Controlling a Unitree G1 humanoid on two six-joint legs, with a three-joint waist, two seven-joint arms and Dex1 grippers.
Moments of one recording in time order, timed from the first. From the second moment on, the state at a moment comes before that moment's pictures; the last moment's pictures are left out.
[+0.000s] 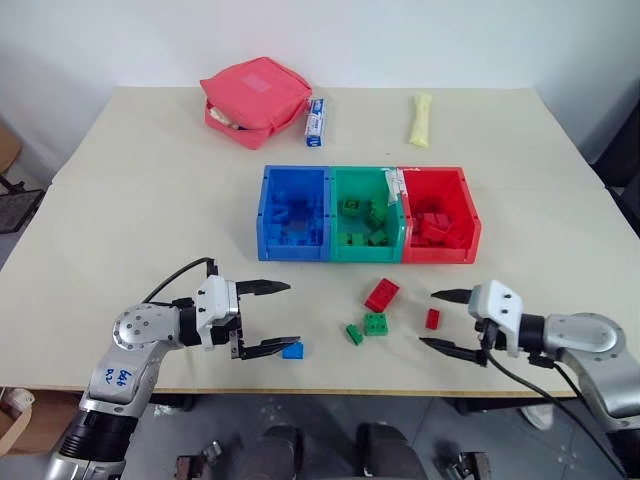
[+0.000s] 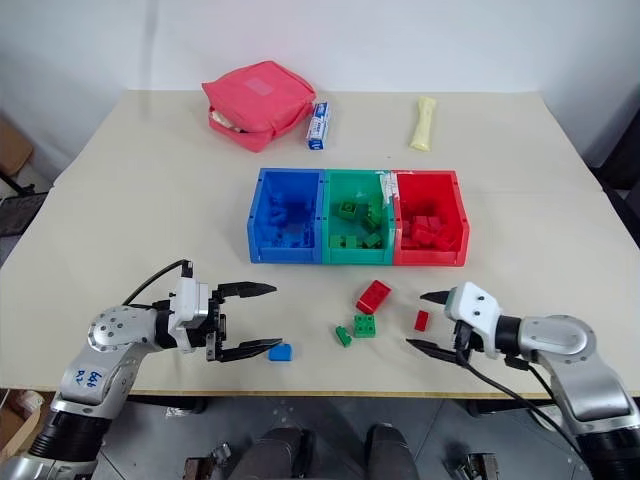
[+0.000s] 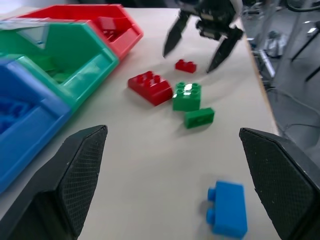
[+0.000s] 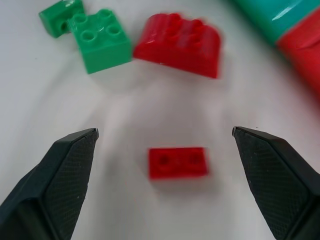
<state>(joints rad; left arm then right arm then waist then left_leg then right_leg) -0.14 0.60 -0.01 -0.14 -0.41 0.03 -1.08 -0.07 -0.81 -0.01 -0.09 0.27 0.13 1.06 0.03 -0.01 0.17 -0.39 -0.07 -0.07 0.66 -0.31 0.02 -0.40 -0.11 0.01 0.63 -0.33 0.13</state>
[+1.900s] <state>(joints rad) -0.17 0.65 0.05 -0.14 -0.44 0.09 -1.07 -0.23 -0.93 -0.14 0.12 0.31 0.04 1.25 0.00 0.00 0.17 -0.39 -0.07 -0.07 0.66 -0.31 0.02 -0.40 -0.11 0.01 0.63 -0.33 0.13</state>
